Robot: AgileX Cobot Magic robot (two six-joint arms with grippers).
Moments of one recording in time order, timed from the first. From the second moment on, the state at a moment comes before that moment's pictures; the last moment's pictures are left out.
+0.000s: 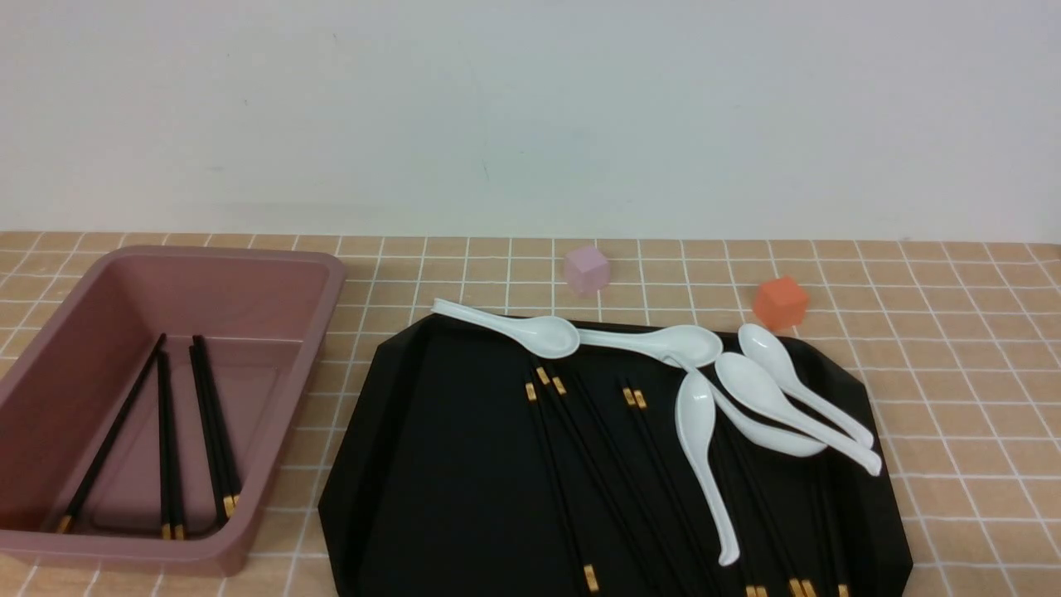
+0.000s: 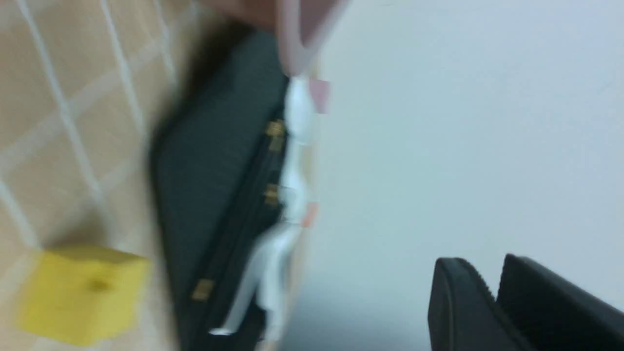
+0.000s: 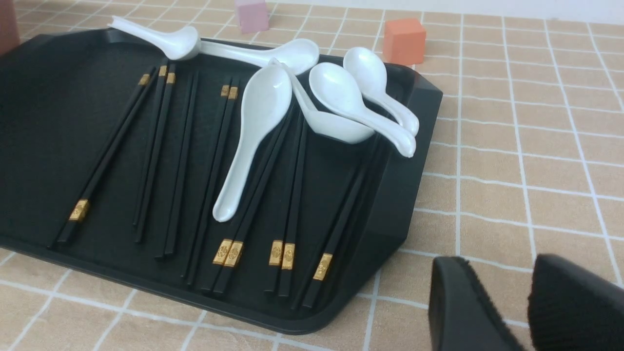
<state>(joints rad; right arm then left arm) 0.21 -0.01 0.02 0.02 0.37 0.06 -0.10 -0.01 0.03 -0.88 0.29 -0.88</state>
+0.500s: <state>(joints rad) 0.21 -0.01 0.02 0.02 0.37 0.06 -0.10 0.31 -0.47 -0.77 0.27 -0.45</state>
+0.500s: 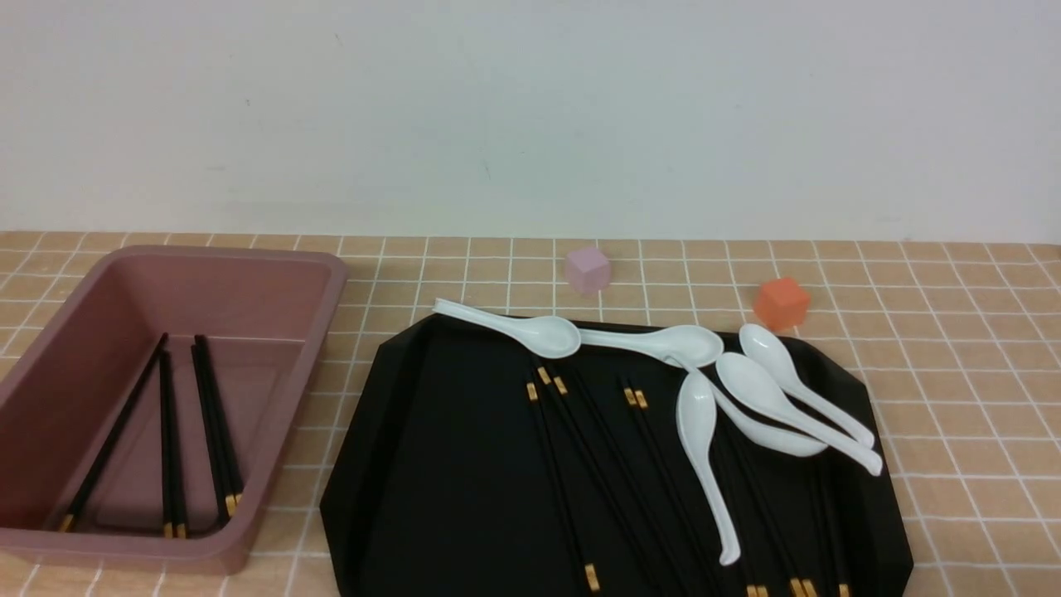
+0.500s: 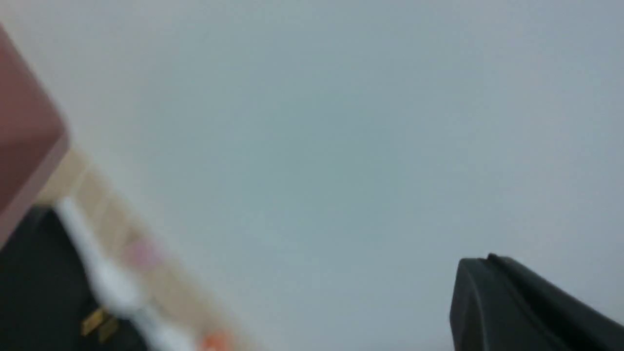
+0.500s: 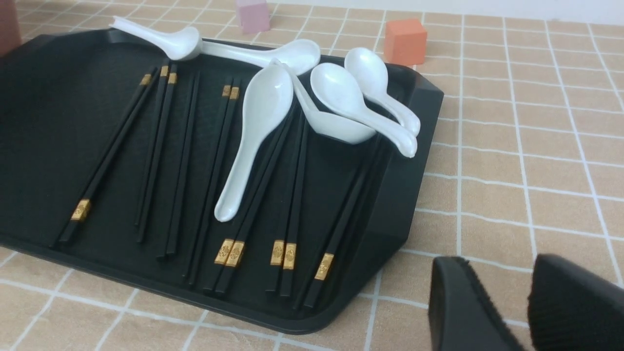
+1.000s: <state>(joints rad) 0.21 -0.01 0.02 0.02 0.37 0.06 -0.38 1.40 -1.07 -0.28 1.00 -0.54</state>
